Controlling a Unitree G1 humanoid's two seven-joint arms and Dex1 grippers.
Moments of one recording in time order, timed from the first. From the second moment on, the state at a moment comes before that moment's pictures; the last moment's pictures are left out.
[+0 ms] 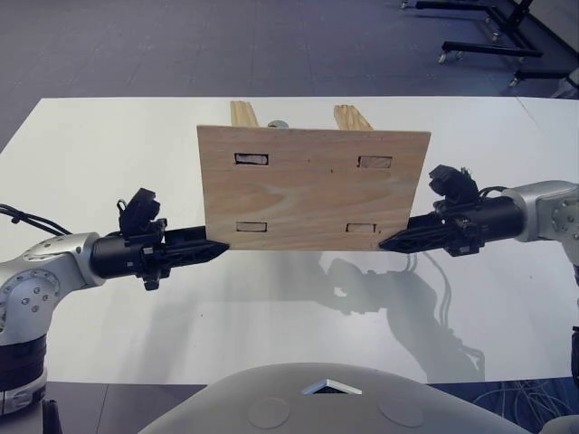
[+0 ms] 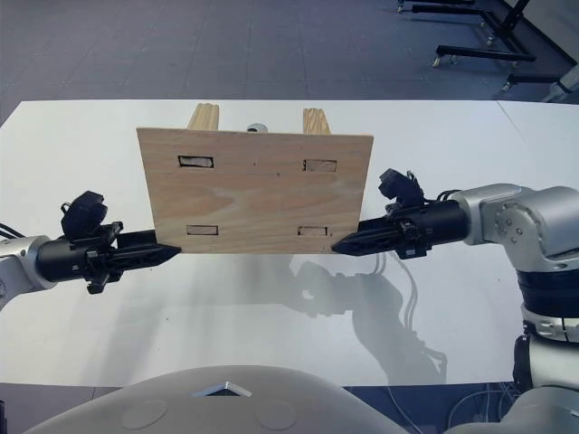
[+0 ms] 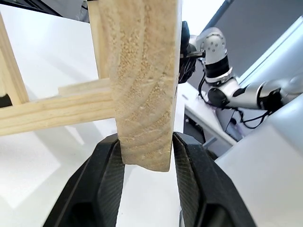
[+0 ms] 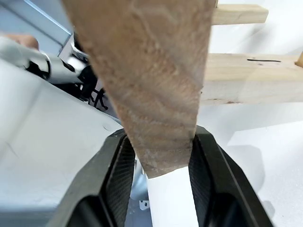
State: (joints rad) left arm 0.05 0.78 0.32 -0.42 -1.12 1.09 -1.05; right arm -0.41 -0.95 -0.04 -0.20 0.90 1.42 1.34
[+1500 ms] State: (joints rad) left arm 0.28 0.92 0.28 -0.47 -1.96 1.06 -0.53; right arm -0.90 -0.96 0.31 0.26 1.32 1.61 1.17
